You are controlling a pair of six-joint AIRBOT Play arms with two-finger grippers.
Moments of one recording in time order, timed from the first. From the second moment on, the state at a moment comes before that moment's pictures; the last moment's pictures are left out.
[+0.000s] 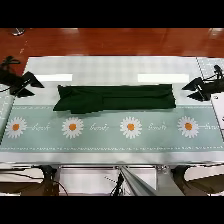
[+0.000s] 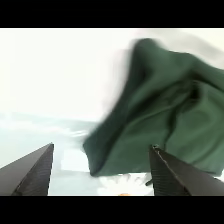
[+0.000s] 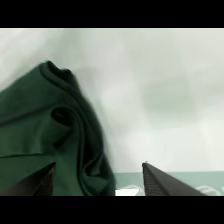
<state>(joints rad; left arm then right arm) 0.39 -1.51 1.37 1.13 -1.36 -1.51 -0.54 -1.70 1.35 -0.93 1.29 1.32</state>
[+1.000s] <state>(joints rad) 0.01 -1.07 0.68 0.54 -0.98 -1.15 -0.34 -1.65 1.32 -0.88 1.37 1.27</state>
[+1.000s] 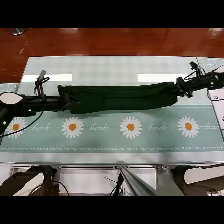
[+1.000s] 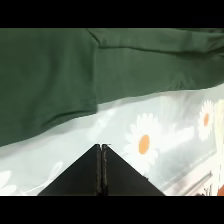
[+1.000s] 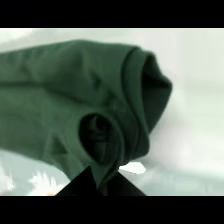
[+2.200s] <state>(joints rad) -0.88 -1.93 1.55 0.62 -0.92 -1.47 -0.34 -0.67 0.97 -0.90 1.49 1.38</state>
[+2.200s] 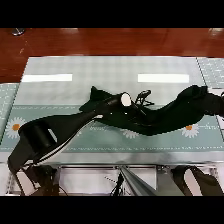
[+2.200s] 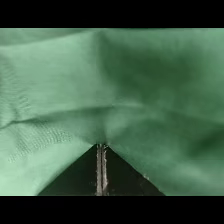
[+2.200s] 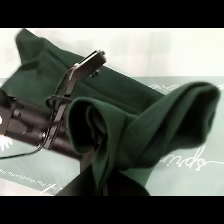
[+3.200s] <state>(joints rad) 0.12 -0.77 1.11 0.88 -1.15 -1.43 0.44 -1.33 1.24 -0.75 1.00 1.41</state>
